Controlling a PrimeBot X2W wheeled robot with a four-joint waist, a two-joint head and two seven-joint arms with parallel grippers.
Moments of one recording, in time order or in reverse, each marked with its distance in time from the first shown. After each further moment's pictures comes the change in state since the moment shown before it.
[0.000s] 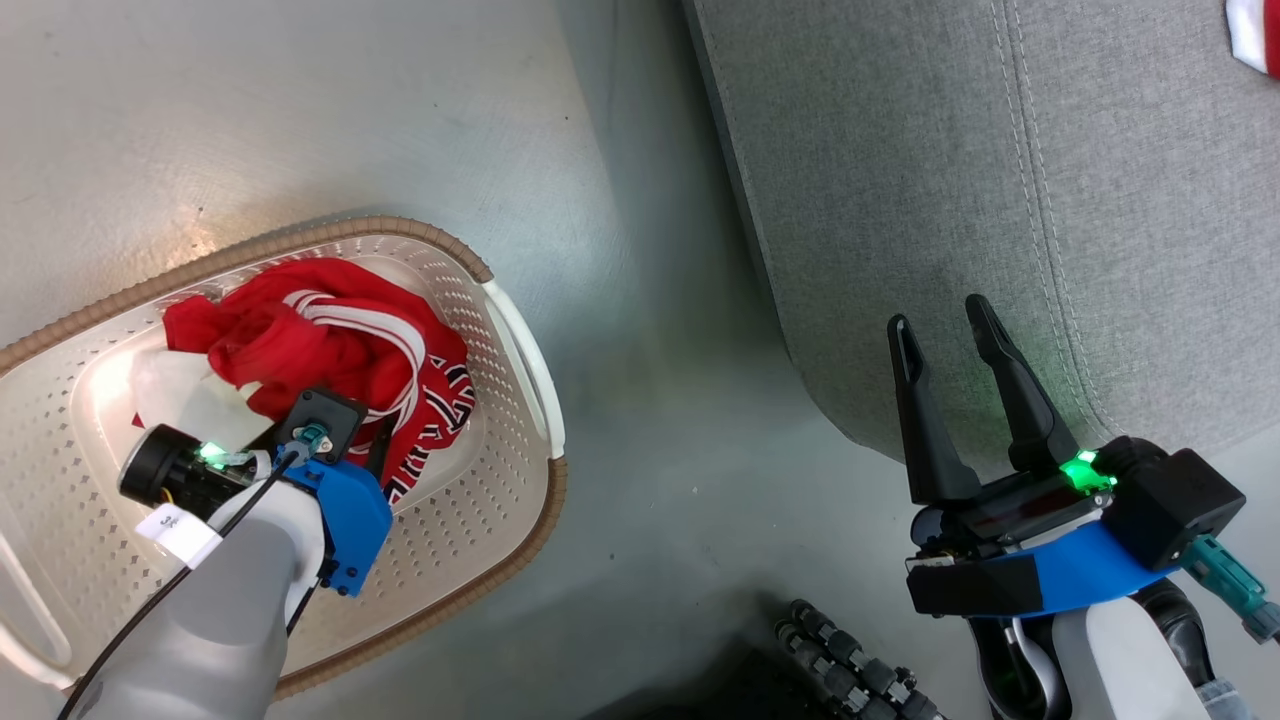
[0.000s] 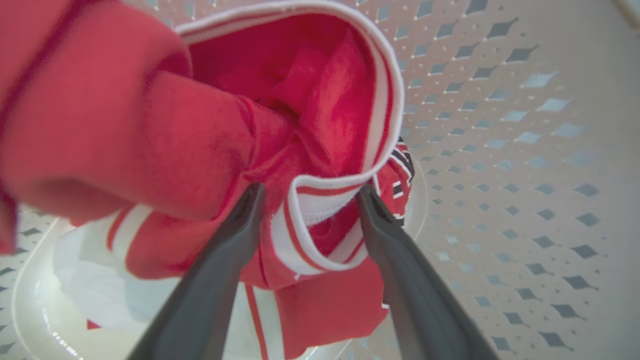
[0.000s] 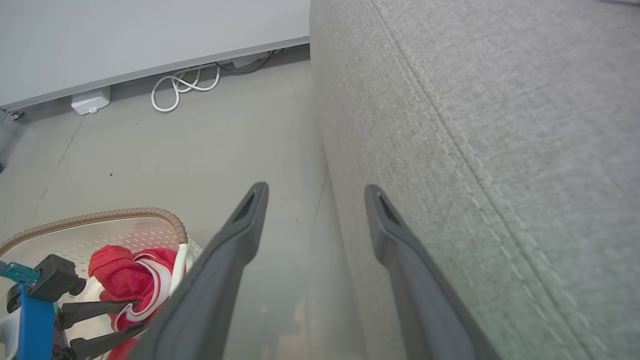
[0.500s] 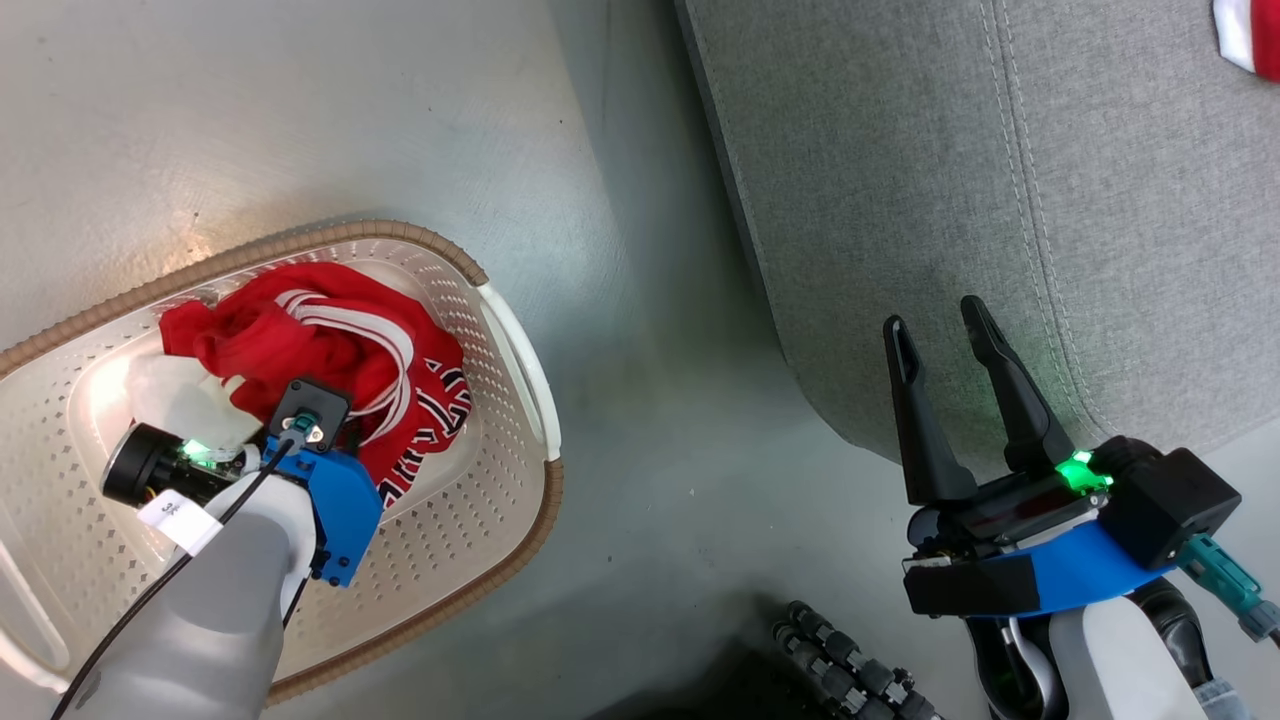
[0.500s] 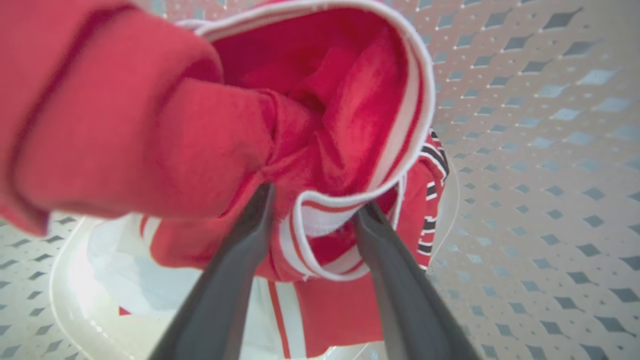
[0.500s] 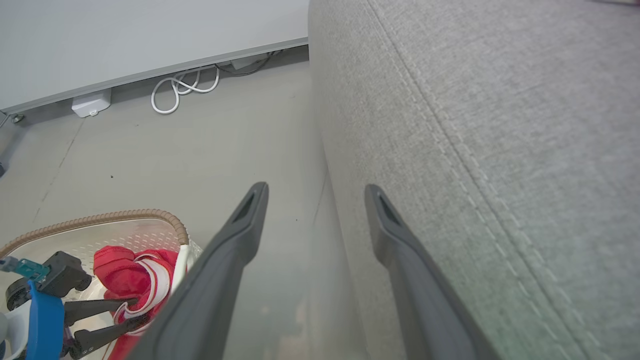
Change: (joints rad) left arm -0.035 -0.013 -0.009 0.070 -0.012 0.052 0.016; right arm -0.002 0.000 0.006 0.005 0.008 0.000 0.000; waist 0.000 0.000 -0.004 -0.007
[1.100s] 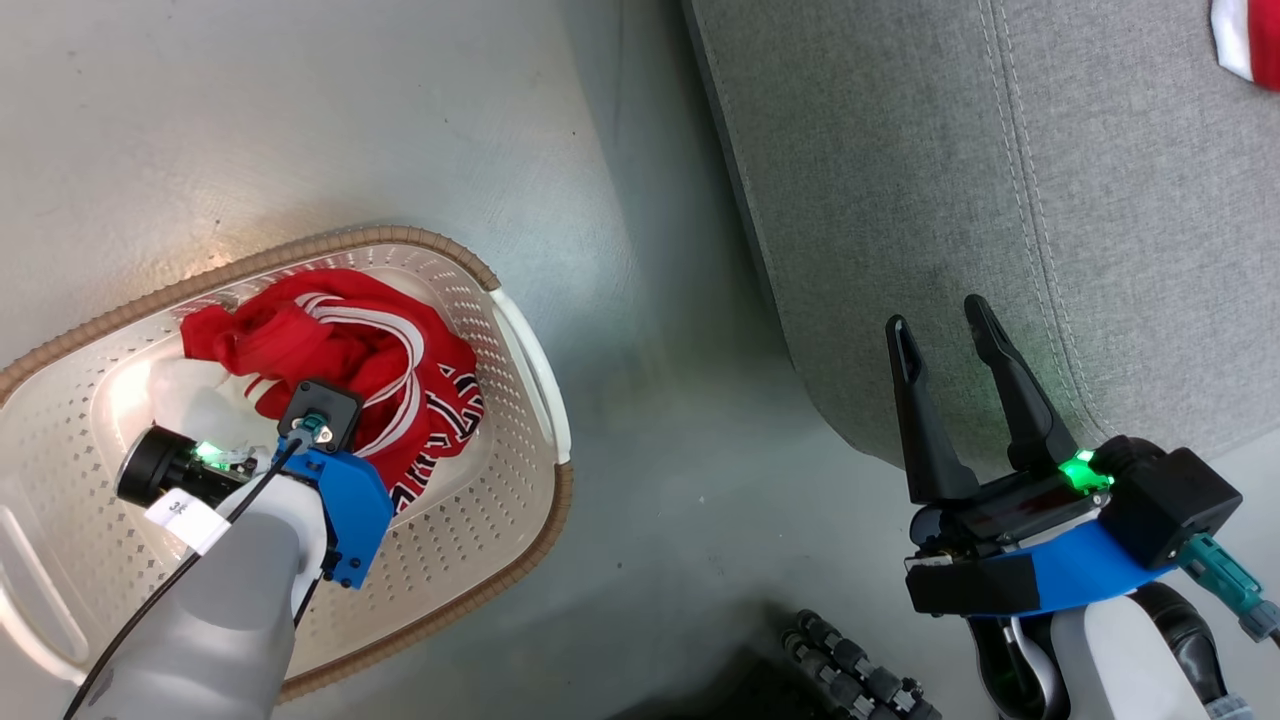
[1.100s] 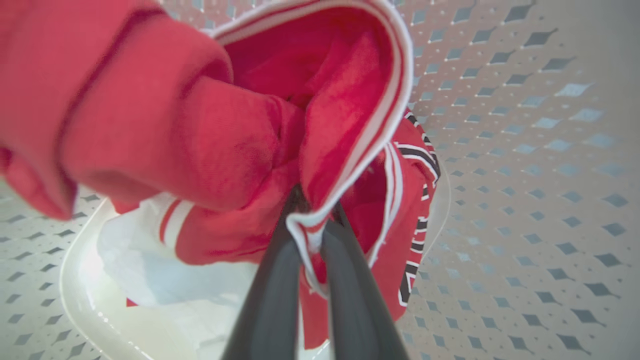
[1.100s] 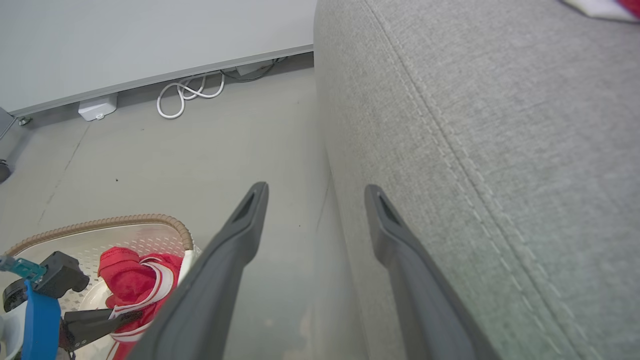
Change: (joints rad) left arm -0.008 -0.021 -0.015 0.030 -0.025 -0.016 -0.010; right arm 0.000 0.000 -0.006 0.001 -0.012 0.000 0.000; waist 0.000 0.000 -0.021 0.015
